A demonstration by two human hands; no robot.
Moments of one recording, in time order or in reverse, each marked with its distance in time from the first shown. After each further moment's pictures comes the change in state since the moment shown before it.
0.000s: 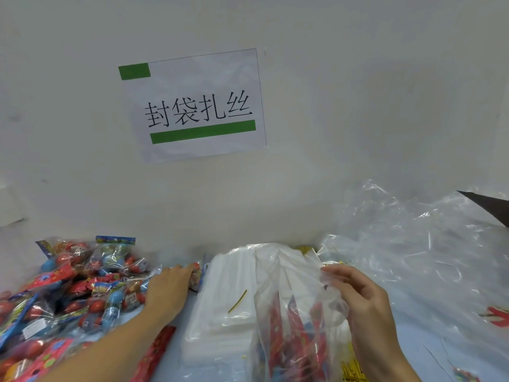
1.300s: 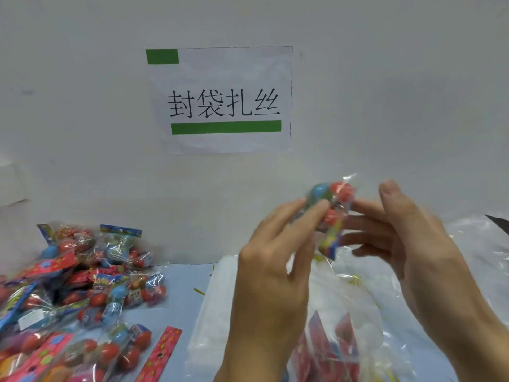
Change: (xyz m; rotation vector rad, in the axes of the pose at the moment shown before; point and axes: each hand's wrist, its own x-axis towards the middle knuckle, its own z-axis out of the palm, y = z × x) left_hand -0.103 0.108 -0.176 -1.265 0.821 0.336; right_hand 0.005 -0.125 0.045 -0.287 -0.286 -0.313
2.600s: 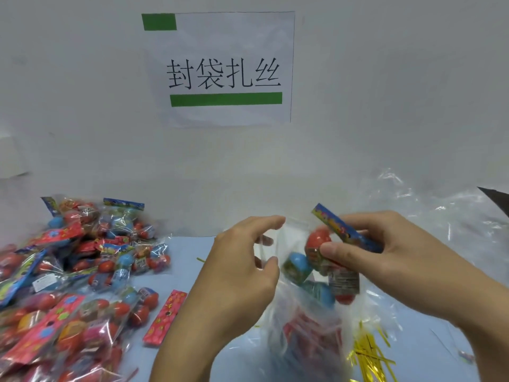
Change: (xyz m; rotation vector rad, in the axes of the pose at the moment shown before) left_hand -0.017 -0.001 -0.055 0.060 -0.512 -0.533; right_hand -0.029 -0.009 -0.003 -0.428 -0.385 0.135
